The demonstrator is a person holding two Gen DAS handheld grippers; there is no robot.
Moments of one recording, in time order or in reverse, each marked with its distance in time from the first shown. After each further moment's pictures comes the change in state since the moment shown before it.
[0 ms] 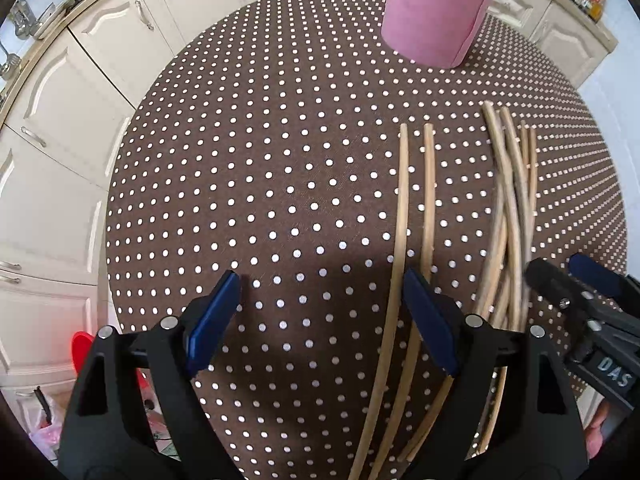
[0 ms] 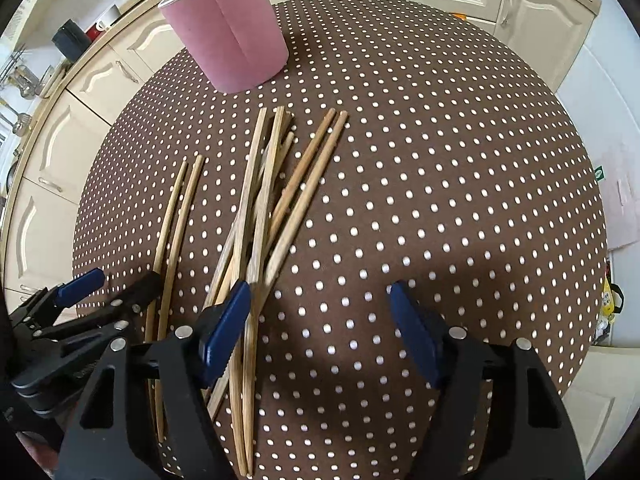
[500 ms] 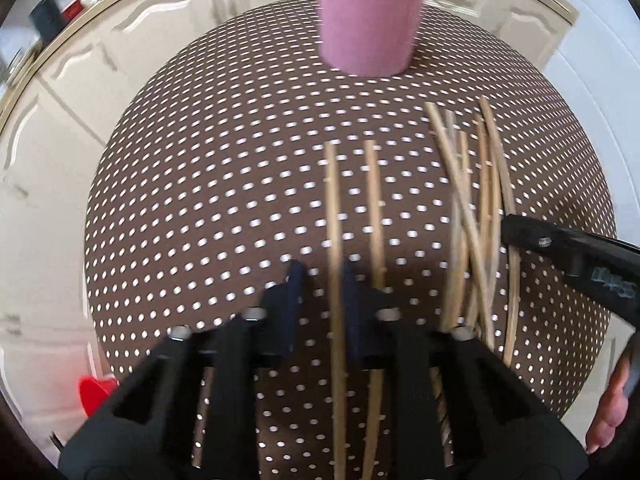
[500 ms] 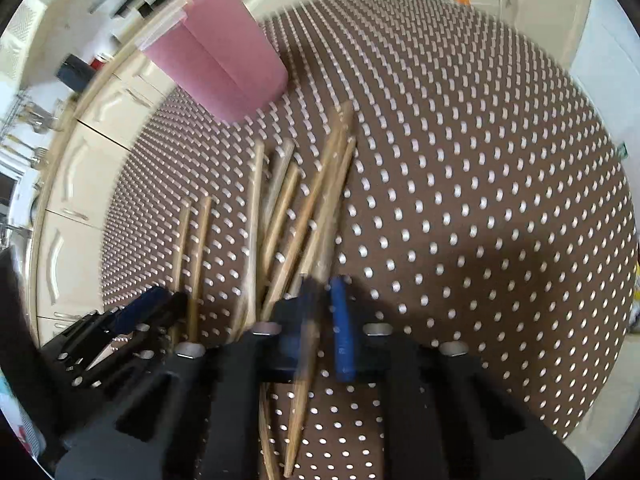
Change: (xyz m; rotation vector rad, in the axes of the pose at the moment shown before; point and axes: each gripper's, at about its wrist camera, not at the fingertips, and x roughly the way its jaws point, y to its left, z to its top) left arm -0.009 -0.041 0.015 0.155 -0.074 -0.064; right arm 0.011 -0.019 0.042 0.101 0.011 0.117
